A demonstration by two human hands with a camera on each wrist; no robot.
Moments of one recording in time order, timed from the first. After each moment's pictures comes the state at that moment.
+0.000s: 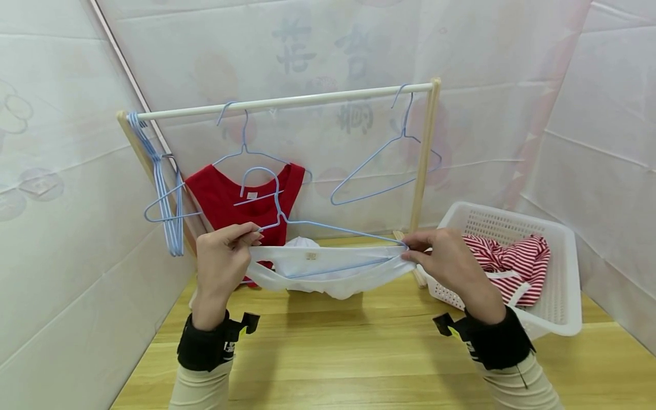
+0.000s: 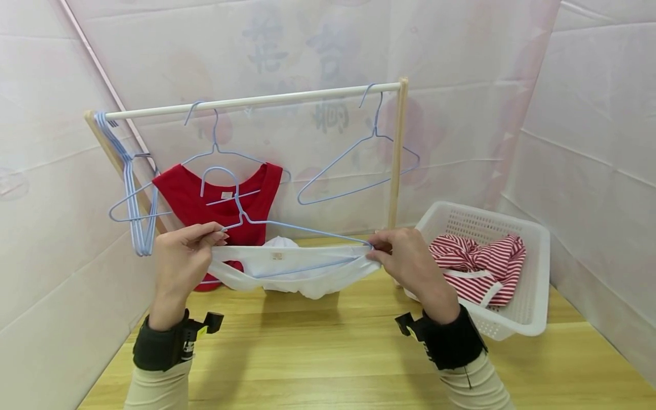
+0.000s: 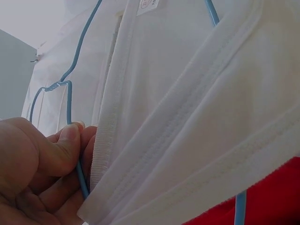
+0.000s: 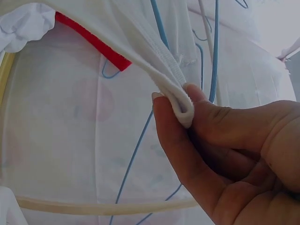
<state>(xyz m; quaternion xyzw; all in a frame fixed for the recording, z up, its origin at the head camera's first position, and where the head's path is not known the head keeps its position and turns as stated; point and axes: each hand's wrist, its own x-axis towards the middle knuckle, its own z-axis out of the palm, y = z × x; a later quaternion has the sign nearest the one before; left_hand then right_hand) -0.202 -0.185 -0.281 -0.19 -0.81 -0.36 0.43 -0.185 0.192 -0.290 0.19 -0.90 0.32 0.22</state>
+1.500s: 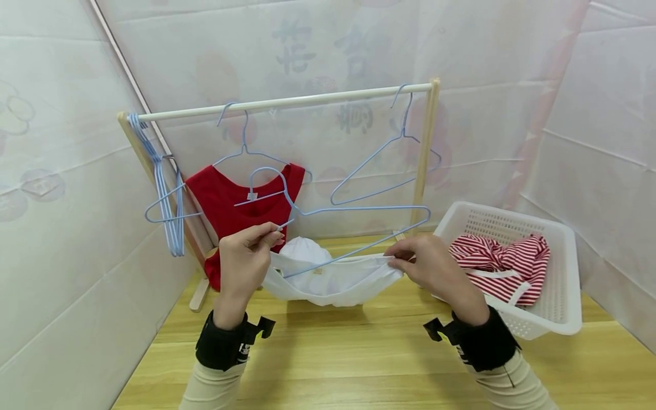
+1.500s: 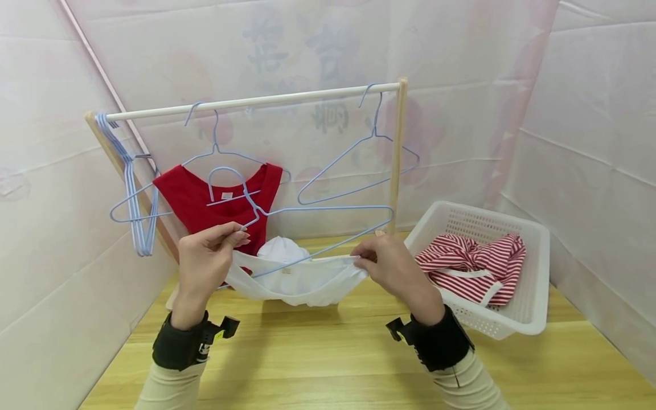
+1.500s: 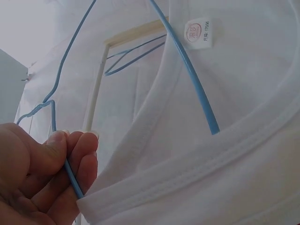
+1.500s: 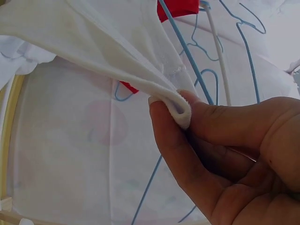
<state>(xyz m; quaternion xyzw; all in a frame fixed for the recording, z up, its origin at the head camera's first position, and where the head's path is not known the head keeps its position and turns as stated) -0.208 -0.158 -0.290 -0.24 -0.77 -0.45 0.39 -0.193 0.174 -0.300 0.24 -0.90 0.31 0.19</state>
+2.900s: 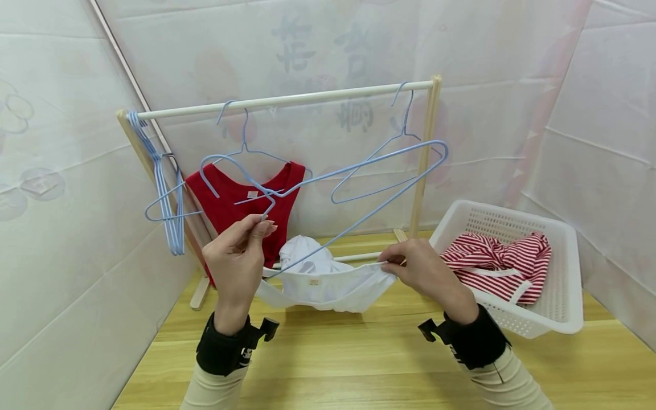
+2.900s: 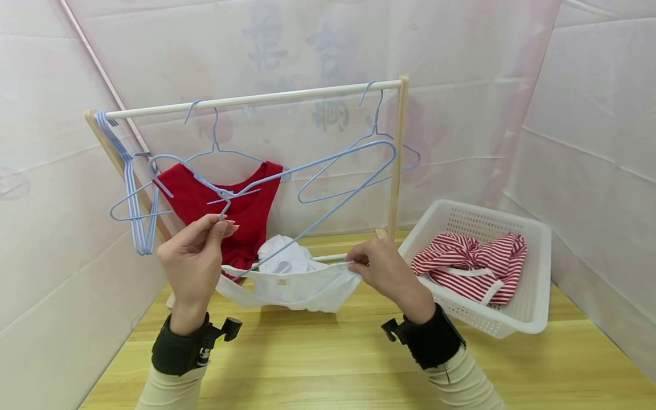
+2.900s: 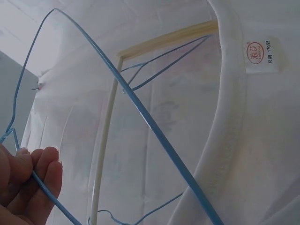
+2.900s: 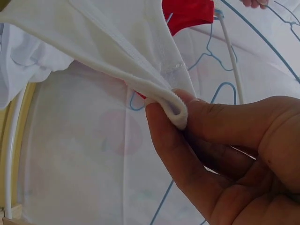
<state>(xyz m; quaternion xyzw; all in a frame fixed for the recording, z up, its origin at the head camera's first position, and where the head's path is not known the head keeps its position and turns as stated) -0.196 -0.147 -0.282 -0.25 -0.66 -0.50 0.50 -0.199 0.167 -0.312 0.26 -0.90 0.31 0.15</state>
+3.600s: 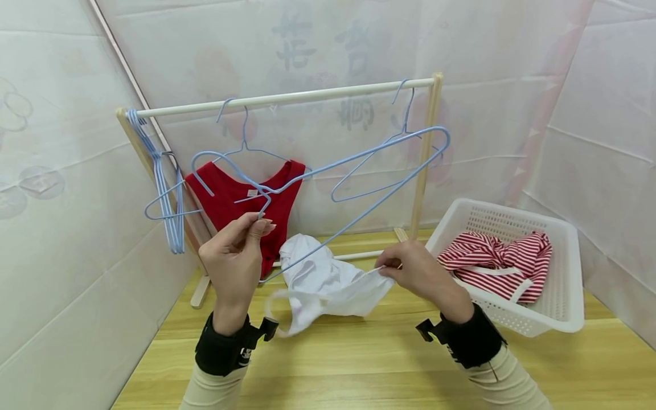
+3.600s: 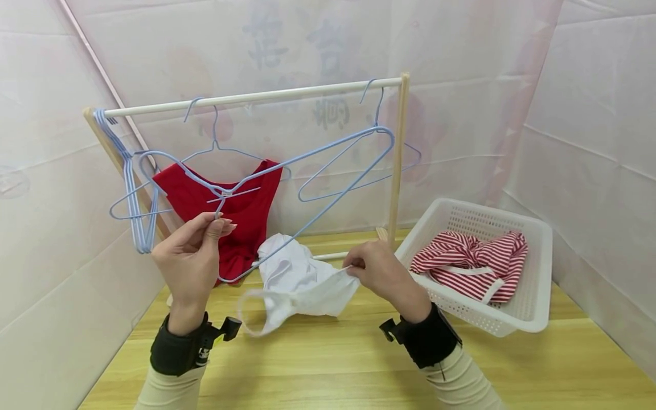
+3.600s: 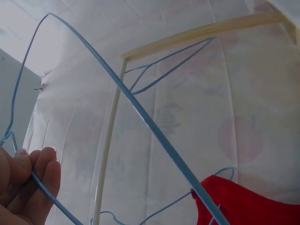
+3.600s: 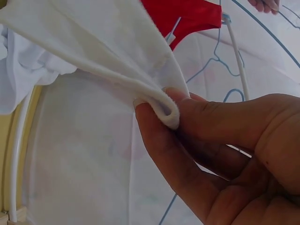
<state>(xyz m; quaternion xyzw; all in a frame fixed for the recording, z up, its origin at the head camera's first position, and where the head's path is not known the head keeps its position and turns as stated) -0.193 -0.146 -0.280 -0.26 -0.64 -0.53 0.50 -0.202 0.162 -0.318 0.27 -0.91 0.31 0.12</state>
